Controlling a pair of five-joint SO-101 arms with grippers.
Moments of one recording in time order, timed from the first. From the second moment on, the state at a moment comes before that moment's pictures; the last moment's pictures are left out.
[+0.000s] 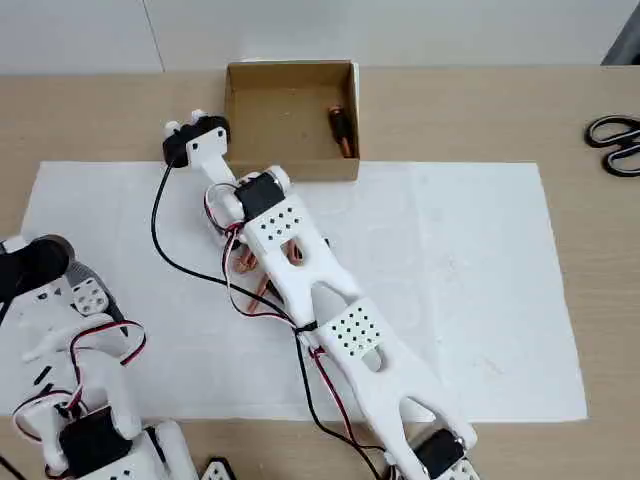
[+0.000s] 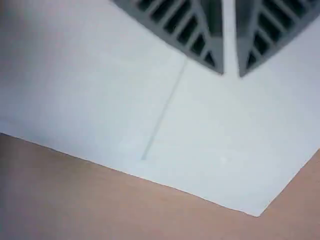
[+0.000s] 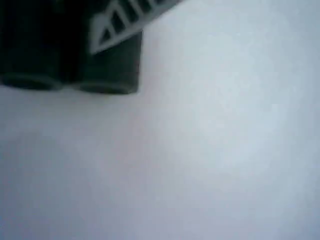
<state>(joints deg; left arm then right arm) -29.7 -89.5 69.5 53.8 5.7 -40.9 77.6 -95.9 92.0 -1.5</state>
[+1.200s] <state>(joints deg) -29.2 -89.5 69.5 53.8 5.7 -40.1 77.5 -95.6 93.7 -1.5</state>
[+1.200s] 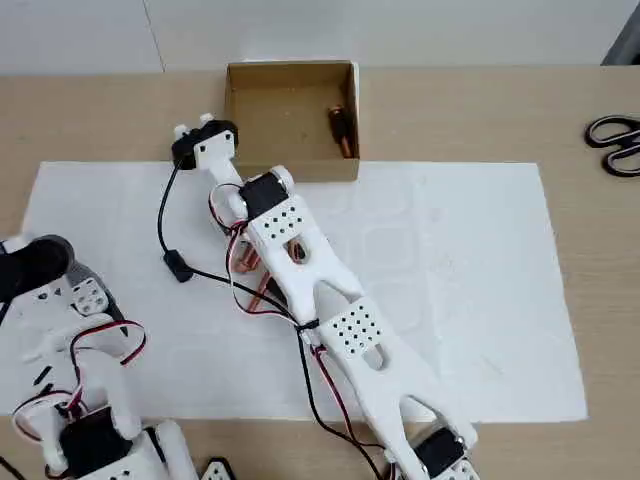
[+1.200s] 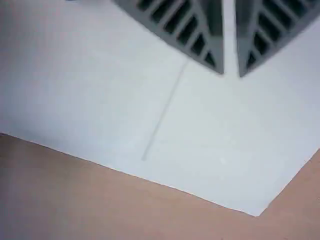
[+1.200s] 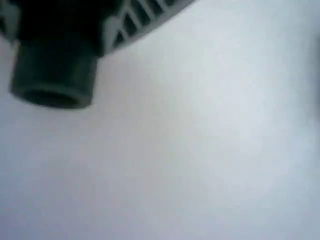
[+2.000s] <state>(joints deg) -10.5 -49.9 34.0 75.4 9.8 -38.3 29.8 -51.9 97.2 2.1</state>
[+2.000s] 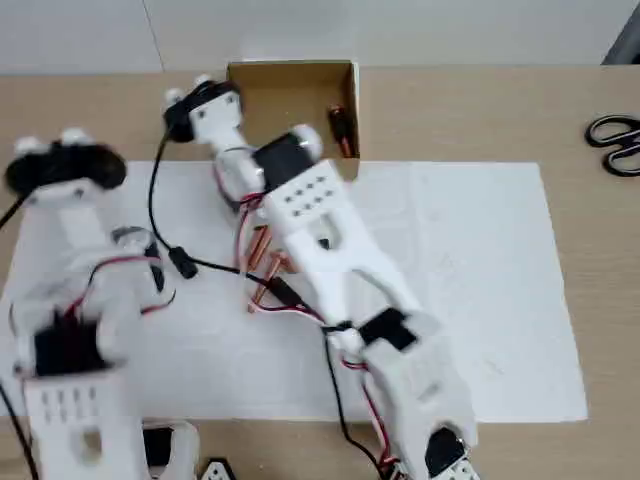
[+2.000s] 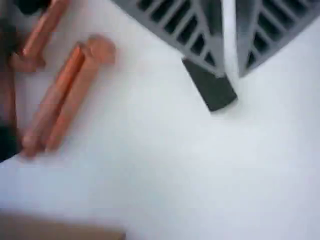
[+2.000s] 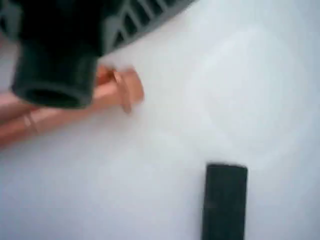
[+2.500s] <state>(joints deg) 9.0 -15.8 17.0 78.5 9.5 -20.9 -11.6 -15.6 96.7 2.1</state>
